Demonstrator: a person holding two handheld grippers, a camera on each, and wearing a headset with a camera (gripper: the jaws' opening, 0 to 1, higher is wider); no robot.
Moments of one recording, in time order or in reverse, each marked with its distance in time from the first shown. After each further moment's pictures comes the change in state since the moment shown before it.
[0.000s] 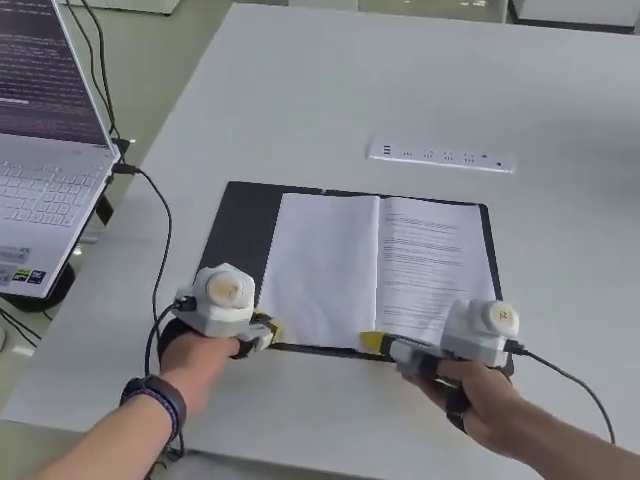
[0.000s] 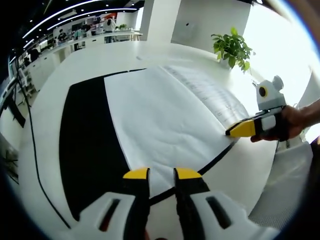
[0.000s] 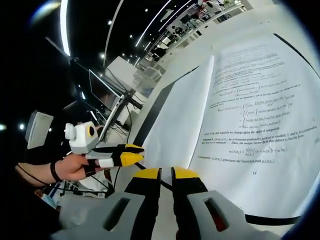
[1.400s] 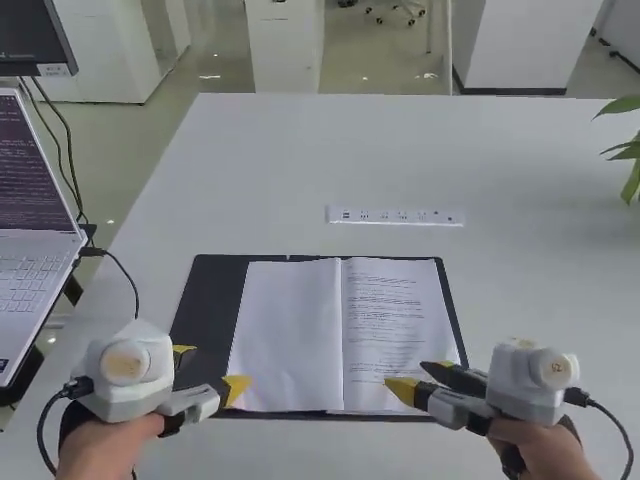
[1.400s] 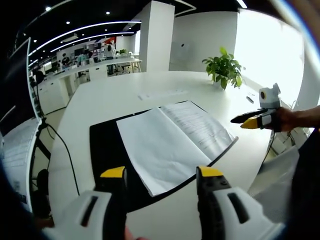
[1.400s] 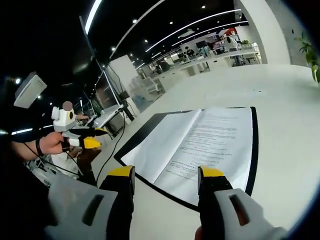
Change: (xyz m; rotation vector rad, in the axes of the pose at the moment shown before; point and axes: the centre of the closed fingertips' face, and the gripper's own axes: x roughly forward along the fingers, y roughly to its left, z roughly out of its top) left arm -0.104 -0.021 0.061 0.099 -0.212 0.047; right arm -0.125 0.004 0.057 -0.333 -0.137 -0.180
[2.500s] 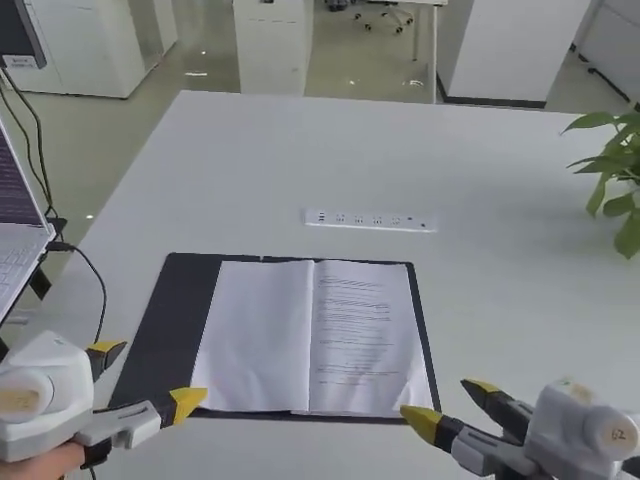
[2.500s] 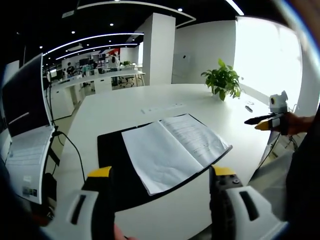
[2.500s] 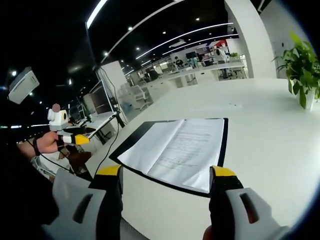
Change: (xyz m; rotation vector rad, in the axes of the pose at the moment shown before) left arm -0.042 -0.011 0.014 0.000 -0.101 0.032; right arm -0.085 0.002 0.002 -0.039 -0.070 -0.134
